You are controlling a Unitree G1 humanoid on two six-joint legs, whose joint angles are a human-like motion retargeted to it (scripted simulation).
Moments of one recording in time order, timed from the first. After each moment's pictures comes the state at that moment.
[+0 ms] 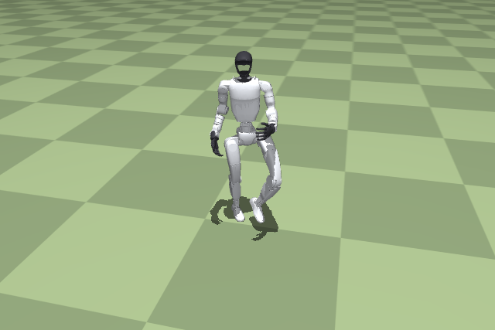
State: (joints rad) left arm -0.33 0.23 -0.04 0.47 -0.25 -0.33 -0.34; right arm 0.29 -0.11 -0.19 0.70 0.36 -0.16 0.47; waist -0.29 0.03 -0.05; left_leg -0.86 0.15 0.34 1.31 0.06 -0.03; right_leg 0.01 0.08 0.07 0.15 -0.20 -0.04
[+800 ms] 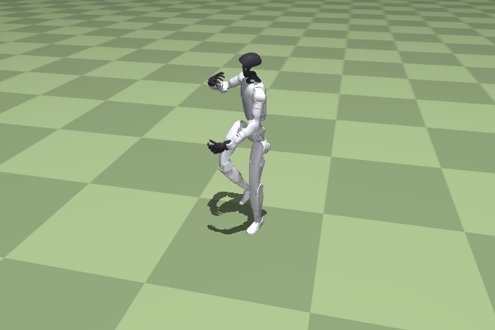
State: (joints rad) left arm -0.34 0.35 -0.05 0.82 -0.22 -0.10 -0.64; right arm -0.91 -0.66 0.48 -0.21 0.76 -0.40 0.47; waist -0.34 0.23 0.03; left_leg -0.48 0.44 0.20 0.35 -0.15 -0.11; right_leg -0.70 0.11 -0.42 1.14 0.07 0.26
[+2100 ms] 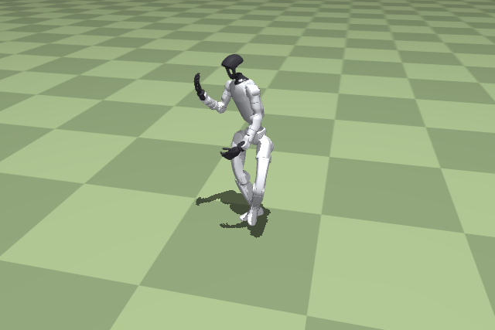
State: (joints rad) left arm -0.26 0.12 -0.02 0.93 -0.28 -0.29 -0.54; right arm -0.66 -0.41 0.03 -0.37 1.11 -0.31 0.30; waist -0.31 0.18 0.19; left_leg -0.79 0.44 0.54 1.32 0.04 -0.23; right_leg -0.30 0.06 -0.37 0.43 -0.28 -0.14
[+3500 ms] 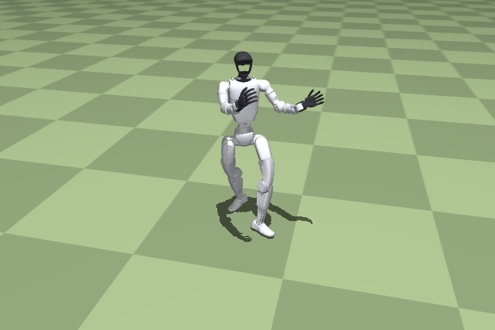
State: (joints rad) left arm -0.54 0.51 0.39 0.51 -0.18 -0.43 0.63; right arm -1.07 -0.23 0.18 0.71 0.45 -0.41 0.11; waist 0.17 -0.04 -0.12; left_leg -0.44 0.22 0.79 0.36 -0.01 0.07; right_leg 0.23 -0.06 -0.83 0.08 -0.21 0.19
